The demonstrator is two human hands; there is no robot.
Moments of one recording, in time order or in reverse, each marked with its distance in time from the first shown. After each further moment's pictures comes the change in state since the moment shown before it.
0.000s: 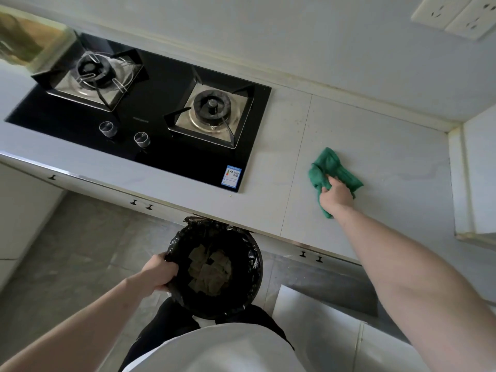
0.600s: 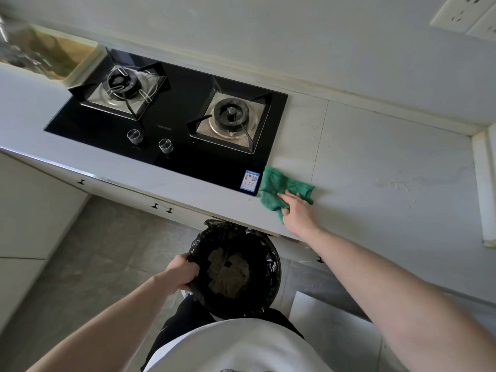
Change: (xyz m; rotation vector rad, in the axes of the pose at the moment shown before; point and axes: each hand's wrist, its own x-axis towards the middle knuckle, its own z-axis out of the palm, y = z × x) left_hand -0.001 -0.002 -0.006 -0.010 -0.048 0.009; right_hand -0.090 -0.088 0.068 0.006 -0.242 -0.387
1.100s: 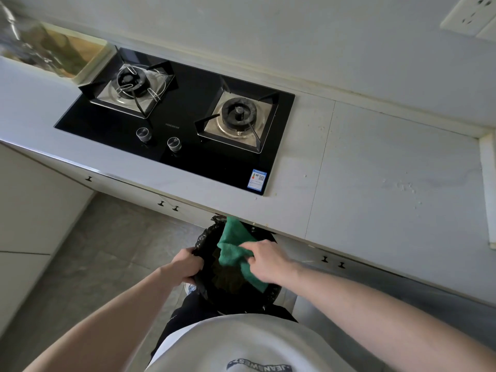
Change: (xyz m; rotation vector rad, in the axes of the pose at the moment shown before) left_hand 0.001 0.005 -0.011 0.035 -0.017 0.006; right_hand -0.104 -0.083 0.040 -0.158 -0.357 -0.217
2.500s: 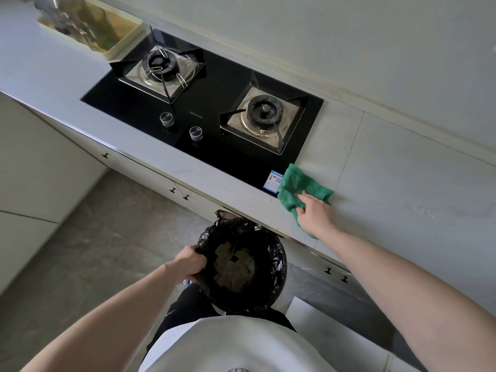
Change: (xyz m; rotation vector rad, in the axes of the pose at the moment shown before) left_hand 0.015 -0.025 0.002 -0.121 -0.022 -0.058; right_hand 0.085 0.097 -0.072 -0.050 0.287 0.215
